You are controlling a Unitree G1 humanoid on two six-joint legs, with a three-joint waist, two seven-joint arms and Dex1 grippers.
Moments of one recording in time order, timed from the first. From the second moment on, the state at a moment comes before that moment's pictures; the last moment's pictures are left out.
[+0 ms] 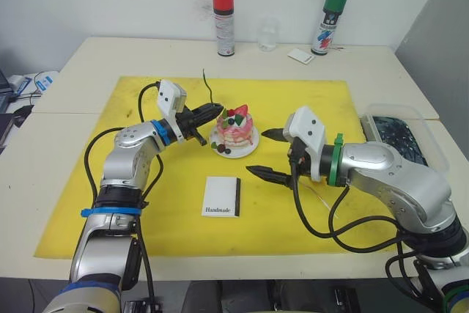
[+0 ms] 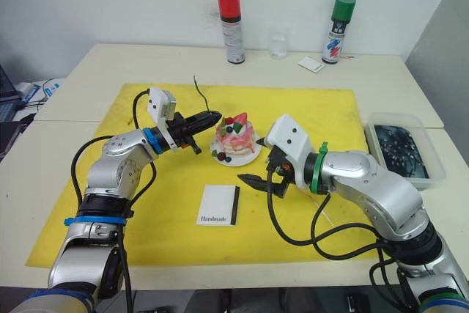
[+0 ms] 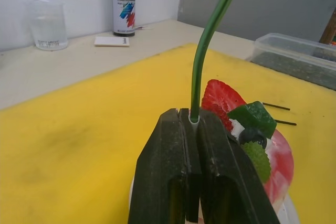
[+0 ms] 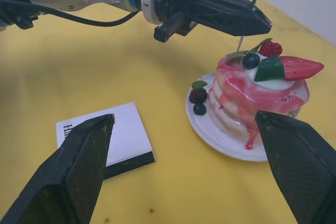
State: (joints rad) left arm -0.70 0.47 0.06 0.39 -0.42 0.24 -0.93; right arm -0.58 -0.61 0.25 -0.58 0.59 0.91 0.55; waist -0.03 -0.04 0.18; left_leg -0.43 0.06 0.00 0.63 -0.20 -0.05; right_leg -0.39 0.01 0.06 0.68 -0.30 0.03
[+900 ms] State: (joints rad) left arm -0.66 0.41 0.05 0.42 -0.33 0.11 -0.92; right arm -0.57 -0.60 0.24 -0.60 0.59 0.95 0.55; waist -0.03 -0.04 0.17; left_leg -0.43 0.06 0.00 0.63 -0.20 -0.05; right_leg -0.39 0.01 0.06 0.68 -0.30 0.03
